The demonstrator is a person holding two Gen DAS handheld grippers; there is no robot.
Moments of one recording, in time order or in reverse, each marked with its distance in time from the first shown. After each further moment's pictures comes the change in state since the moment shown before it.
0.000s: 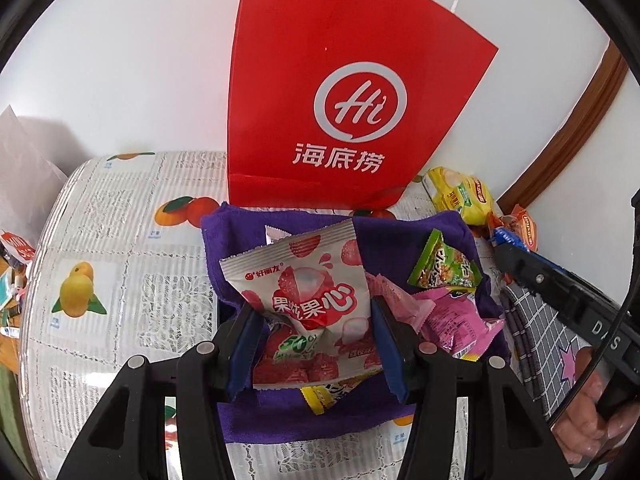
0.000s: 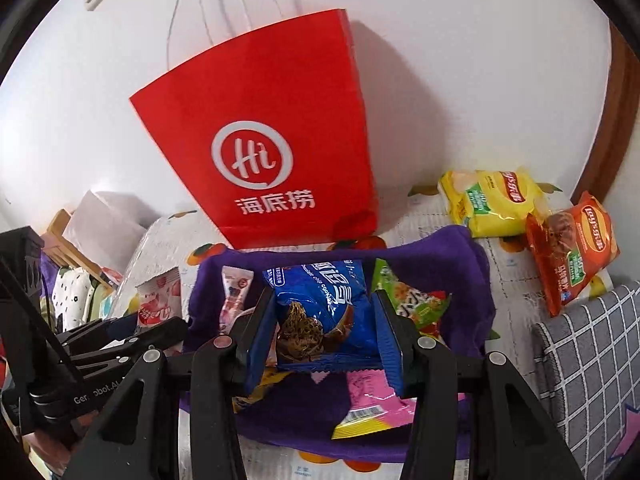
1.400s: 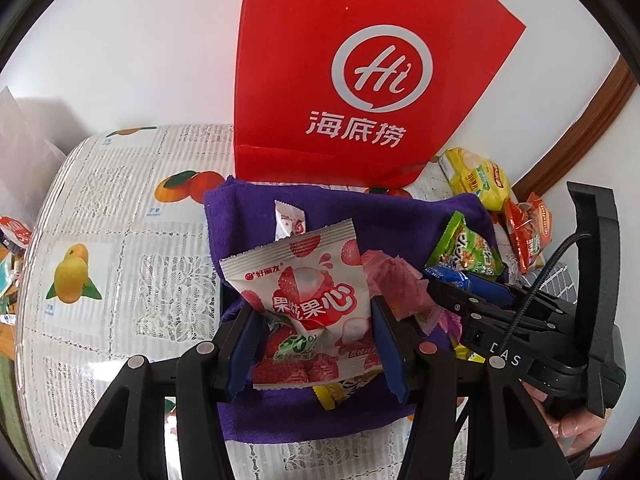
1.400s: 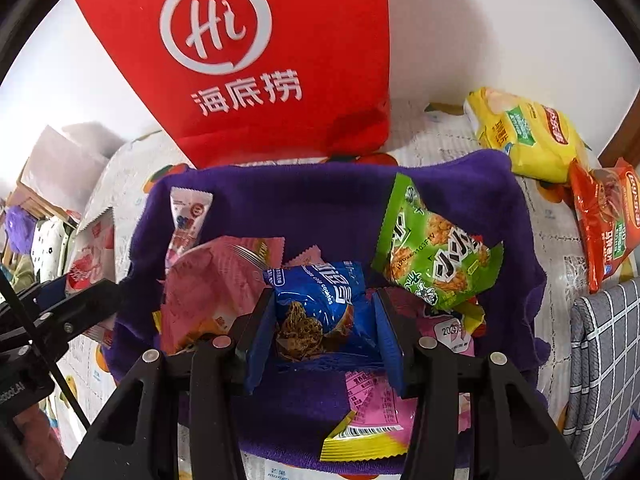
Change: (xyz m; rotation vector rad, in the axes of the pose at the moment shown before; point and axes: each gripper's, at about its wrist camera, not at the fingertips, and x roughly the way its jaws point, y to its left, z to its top) left arm 0.022 0.004 -0.002 -0.021 0.074 0.027; right arm 0.092 0.007 -0.027 -0.051 0.264 -0.054
